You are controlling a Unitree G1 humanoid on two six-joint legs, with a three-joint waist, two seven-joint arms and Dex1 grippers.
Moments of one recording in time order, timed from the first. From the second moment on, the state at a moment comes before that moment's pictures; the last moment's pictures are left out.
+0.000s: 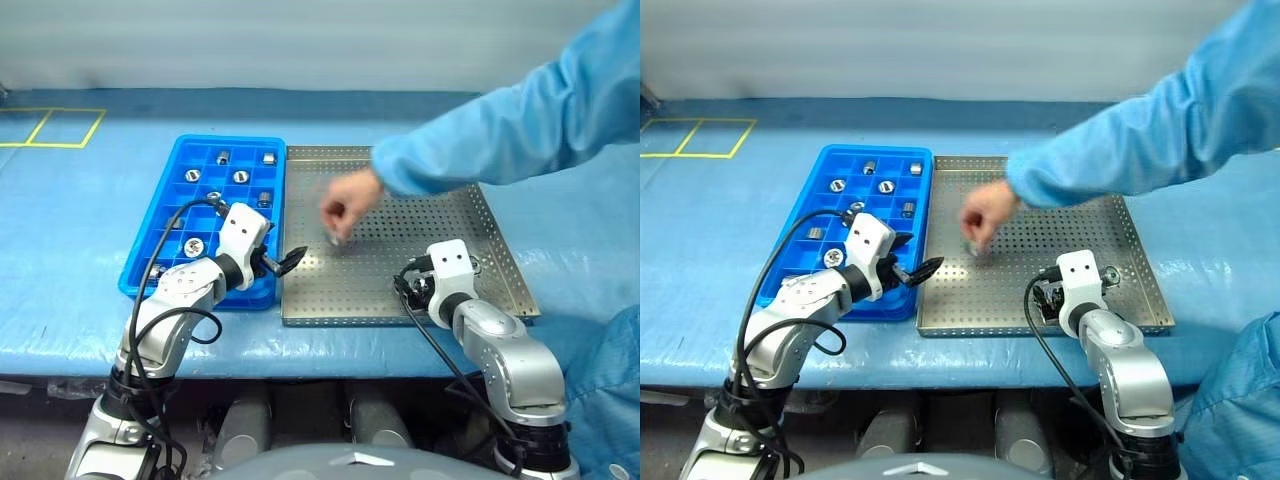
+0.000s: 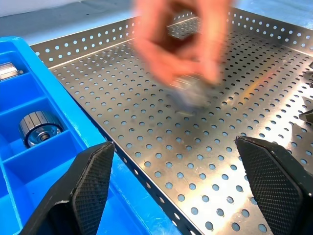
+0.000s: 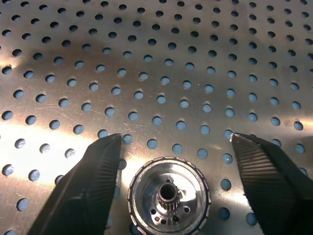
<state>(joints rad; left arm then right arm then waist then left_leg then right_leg) -0.23 0.39 -0.12 -0.39 -0.31 0.74 -0.44 -0.02 -0.25 -0.05 -0.57 0.09 1.11 0.21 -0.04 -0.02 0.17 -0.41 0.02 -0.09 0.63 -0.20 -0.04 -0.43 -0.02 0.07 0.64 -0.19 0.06</state>
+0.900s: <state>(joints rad) -0.08 0.52 0.19 -0.52 -0.32 0.79 -0.35 -0.47 -0.07 0.28 -0.28 0.15 0.84 0.32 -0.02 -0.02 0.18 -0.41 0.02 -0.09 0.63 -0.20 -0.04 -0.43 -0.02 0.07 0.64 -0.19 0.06</state>
